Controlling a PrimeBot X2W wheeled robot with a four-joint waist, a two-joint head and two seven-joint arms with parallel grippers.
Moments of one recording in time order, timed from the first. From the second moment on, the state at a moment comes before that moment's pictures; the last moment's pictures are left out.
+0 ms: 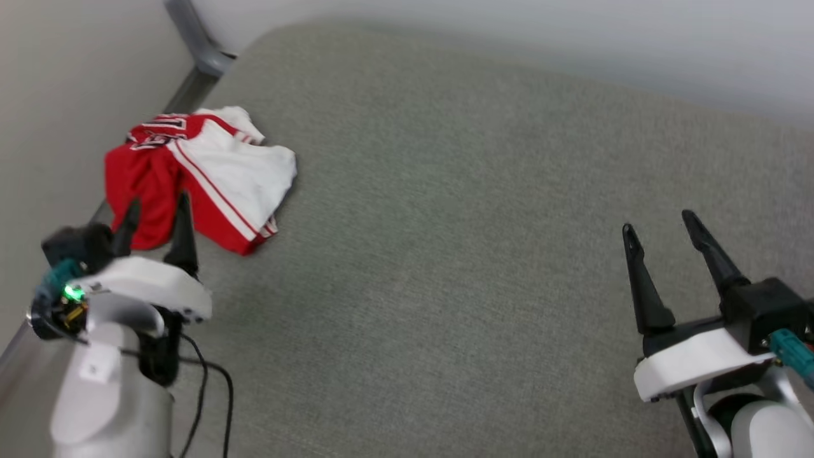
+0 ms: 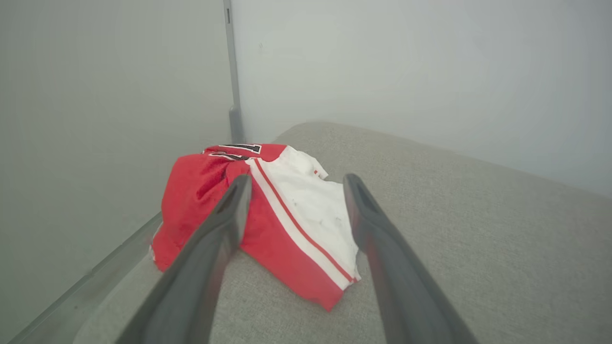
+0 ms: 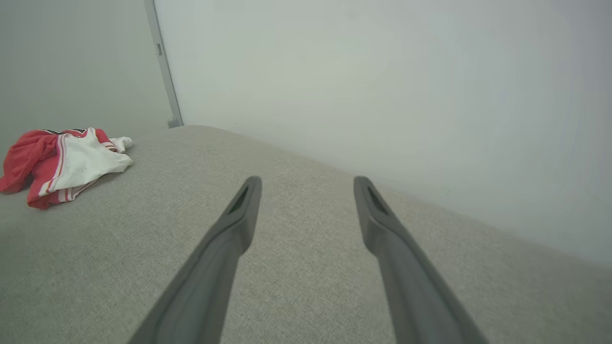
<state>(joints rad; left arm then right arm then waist) -0.46 0.18 0.13 0.55 -0.25 -0.12 -0.21 -0.08 -0.05 0.01 -0.18 -0.03 0.13 0.02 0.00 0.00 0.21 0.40</state>
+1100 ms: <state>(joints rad) -0.86 0.64 0.00 0.93 -0.78 -0.12 0.51 -0.26 -0.05 0.02 -0.25 -0.03 0.13 0.03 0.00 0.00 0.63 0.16</state>
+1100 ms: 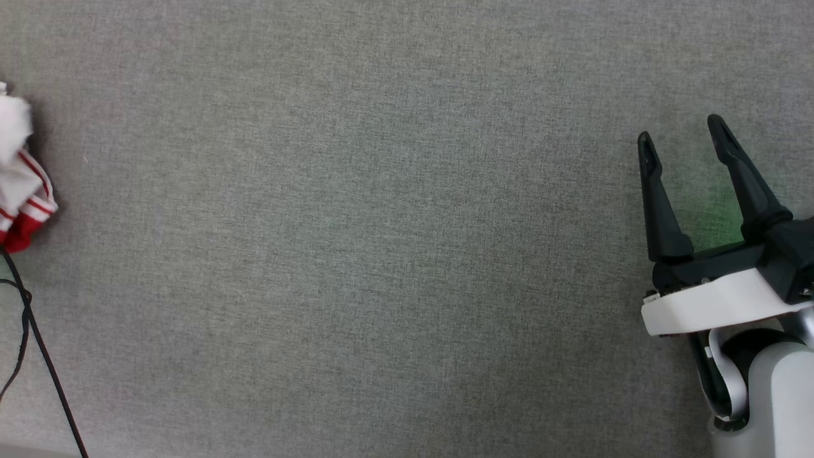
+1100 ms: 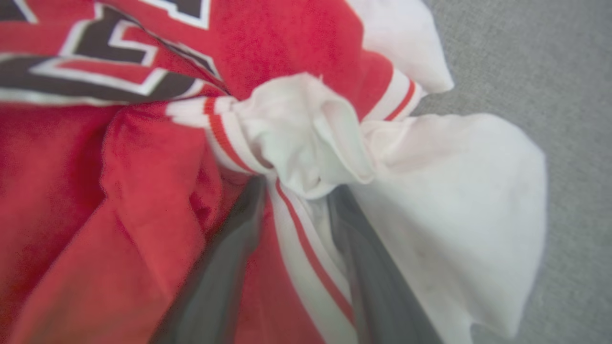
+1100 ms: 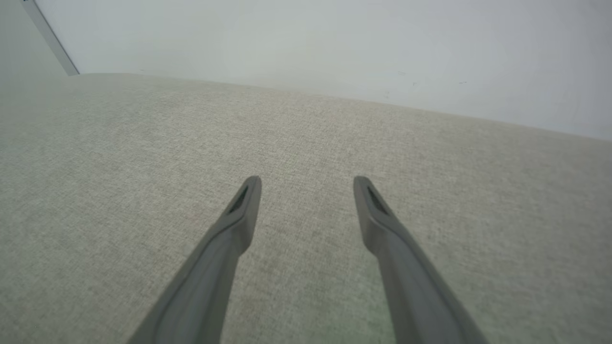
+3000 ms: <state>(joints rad) -0.53 0.16 -0.56 0.44 -0.53 -0.12 0.05 0.00 -0.05 -0.10 -0.12 0.14 0.13 -0.05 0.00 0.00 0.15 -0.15</state>
